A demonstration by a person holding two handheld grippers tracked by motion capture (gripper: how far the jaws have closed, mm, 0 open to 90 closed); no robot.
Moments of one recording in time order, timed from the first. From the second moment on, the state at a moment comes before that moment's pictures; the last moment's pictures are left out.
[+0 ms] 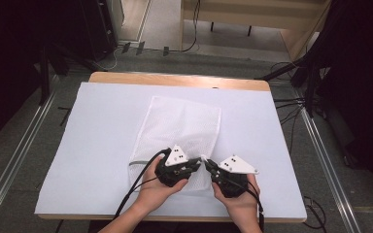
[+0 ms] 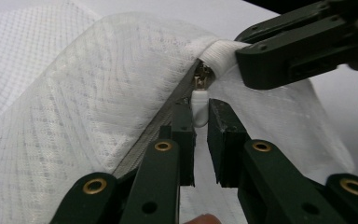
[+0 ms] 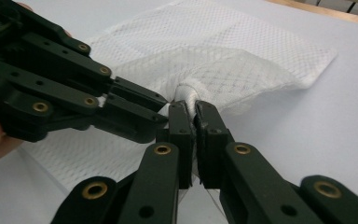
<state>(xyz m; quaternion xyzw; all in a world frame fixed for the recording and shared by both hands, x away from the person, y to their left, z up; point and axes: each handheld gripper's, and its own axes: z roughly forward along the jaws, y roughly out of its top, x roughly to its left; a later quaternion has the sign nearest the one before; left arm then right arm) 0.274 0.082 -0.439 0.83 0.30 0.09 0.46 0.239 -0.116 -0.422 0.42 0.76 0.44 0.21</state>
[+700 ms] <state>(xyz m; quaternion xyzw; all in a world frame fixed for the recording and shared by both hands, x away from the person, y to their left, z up) 0.280 0.083 -0.440 0.83 0.31 0.07 0.46 0.238 -0.112 -0.424 0.42 0.77 0.44 0.20</state>
